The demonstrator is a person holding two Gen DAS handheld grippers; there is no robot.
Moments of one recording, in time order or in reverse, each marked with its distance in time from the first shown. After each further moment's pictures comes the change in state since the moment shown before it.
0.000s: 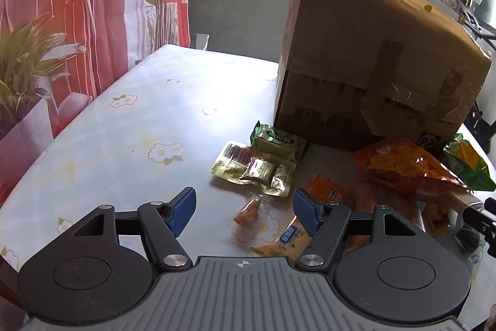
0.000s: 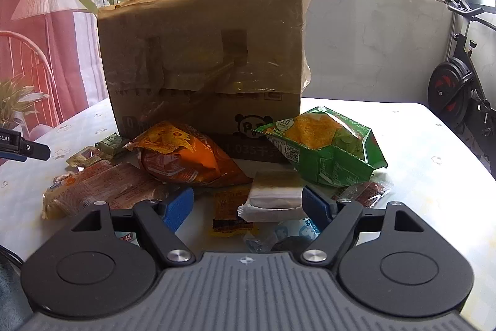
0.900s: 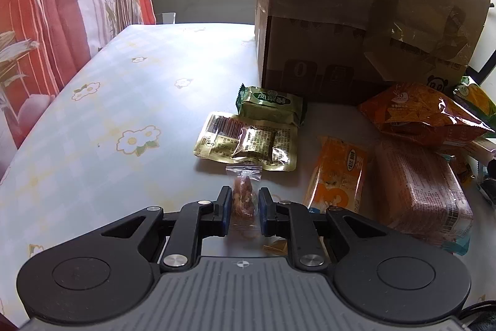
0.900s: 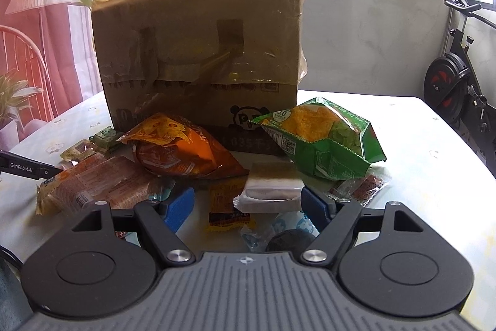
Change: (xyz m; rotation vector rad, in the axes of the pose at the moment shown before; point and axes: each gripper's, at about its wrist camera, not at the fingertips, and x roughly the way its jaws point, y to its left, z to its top) left arm 0.045 0.005 -0.014 0.139 0.091 -0.075; right arm 0.006 -0.001 -0.003 -0.002 0.034 -0.019
